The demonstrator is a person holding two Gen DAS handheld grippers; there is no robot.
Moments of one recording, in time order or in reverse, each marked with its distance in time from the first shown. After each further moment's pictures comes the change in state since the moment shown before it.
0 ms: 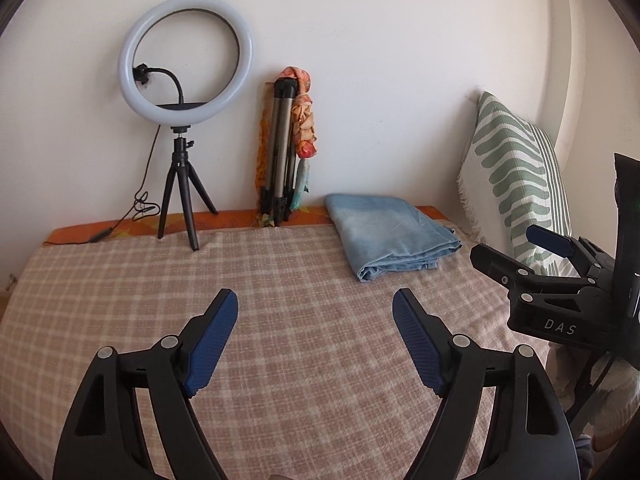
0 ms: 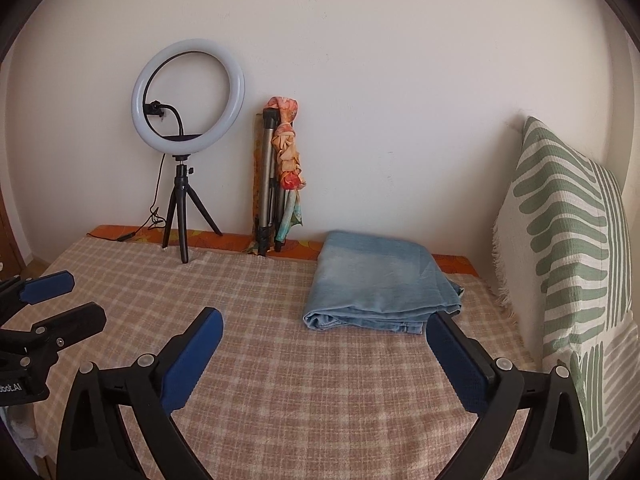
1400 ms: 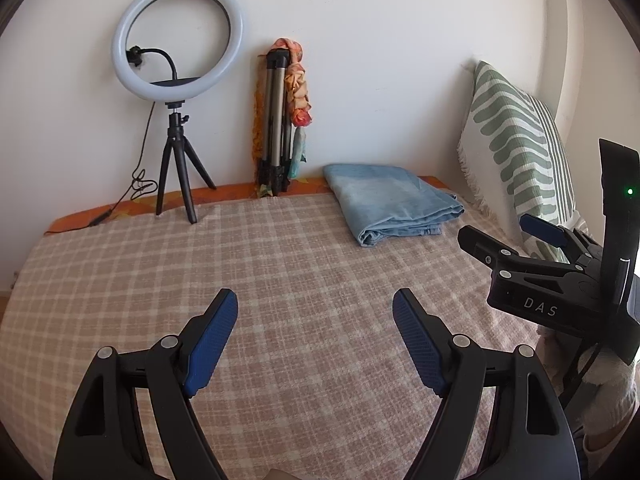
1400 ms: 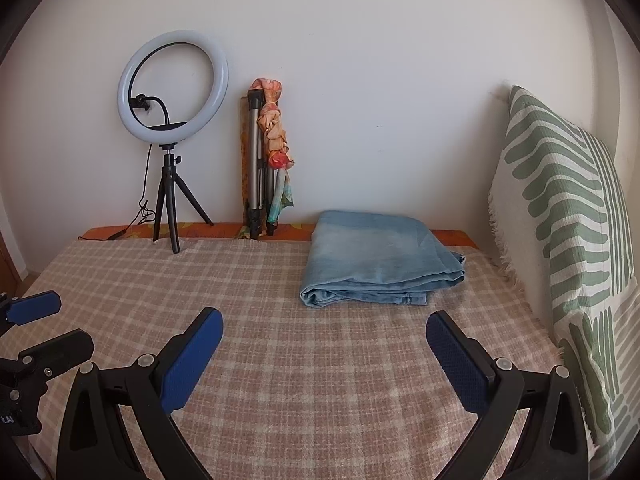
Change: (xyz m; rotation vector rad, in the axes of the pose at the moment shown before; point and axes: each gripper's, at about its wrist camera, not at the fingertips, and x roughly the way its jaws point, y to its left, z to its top) left arm 0.005 -0.006 -0.024 0.048 0.058 0.006; right arm 0.013 -0.002 -0.035 0.070 0.008 -0.022
